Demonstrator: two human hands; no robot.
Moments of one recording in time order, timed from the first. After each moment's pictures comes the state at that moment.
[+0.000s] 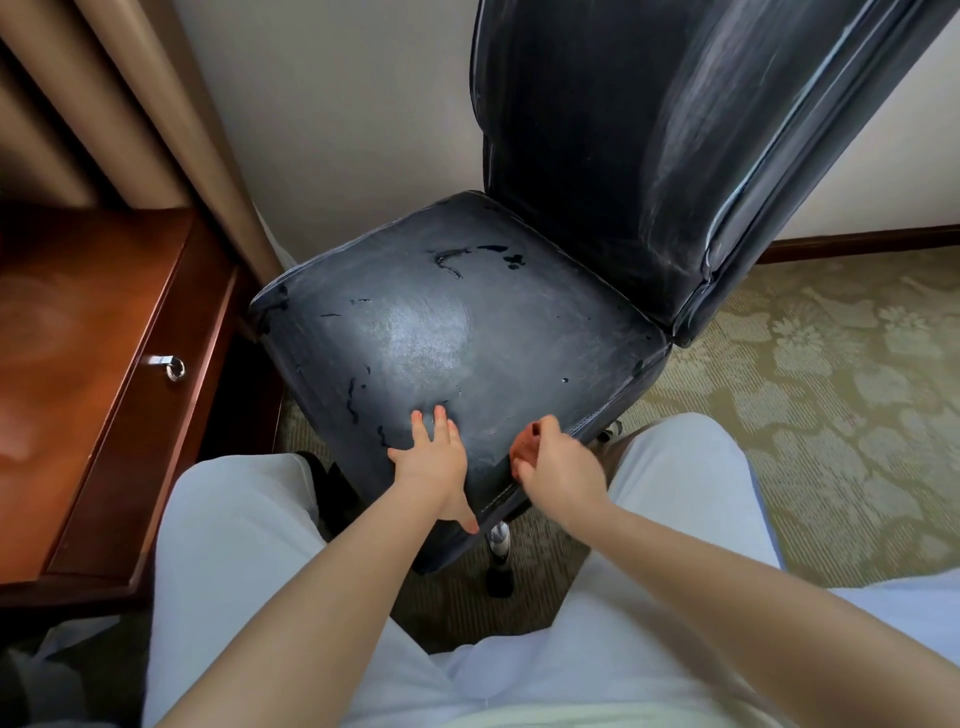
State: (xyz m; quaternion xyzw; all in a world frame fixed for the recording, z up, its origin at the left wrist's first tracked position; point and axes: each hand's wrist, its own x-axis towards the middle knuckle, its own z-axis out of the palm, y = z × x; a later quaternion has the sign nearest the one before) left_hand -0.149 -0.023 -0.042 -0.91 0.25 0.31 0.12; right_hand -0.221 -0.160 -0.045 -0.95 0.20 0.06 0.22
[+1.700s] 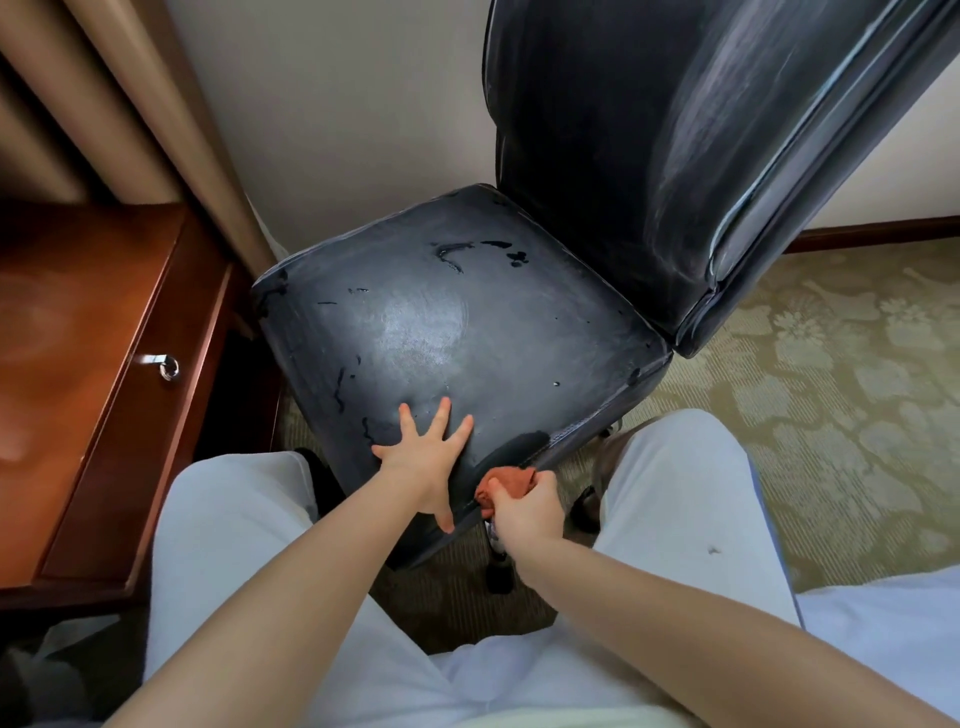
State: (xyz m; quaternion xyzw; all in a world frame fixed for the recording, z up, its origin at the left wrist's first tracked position) left_hand -0.136 -0.014 -0.035 -0.89 0.28 0.35 0.08; right_hand -0.236 -0.107 -0.059 -0.65 0.49 0.04 0.58
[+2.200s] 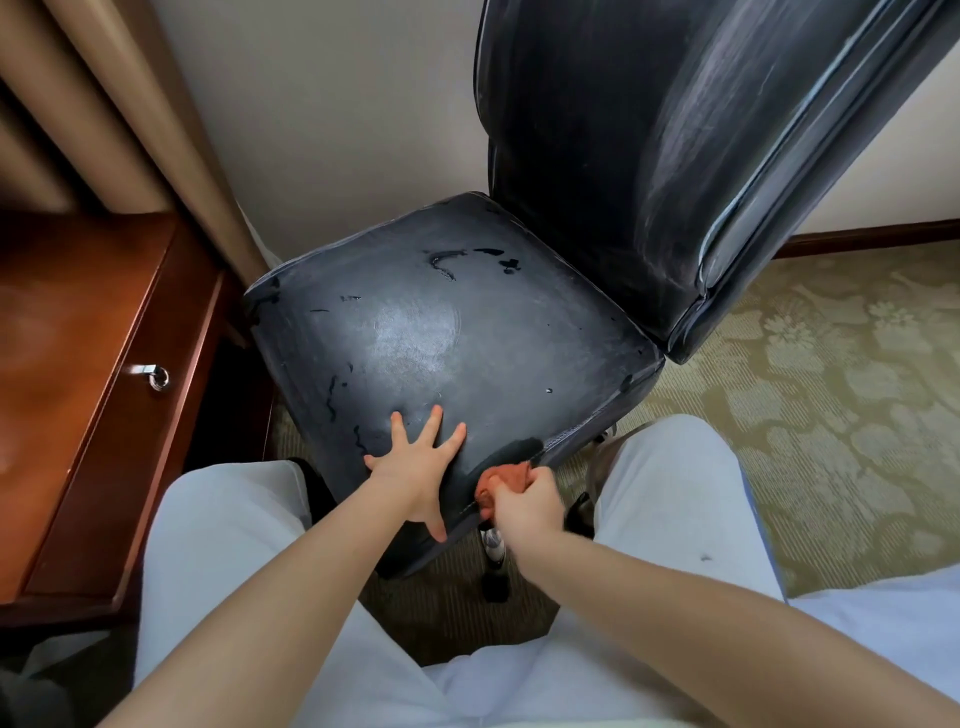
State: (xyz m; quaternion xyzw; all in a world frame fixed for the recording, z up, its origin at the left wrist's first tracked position) left_hand -0.136 -0.012 -0.032 -0.89 0.28 0.36 0.07; right_hand -0.226 -0.114 -0.059 -0.63 0.50 0.02 0.59
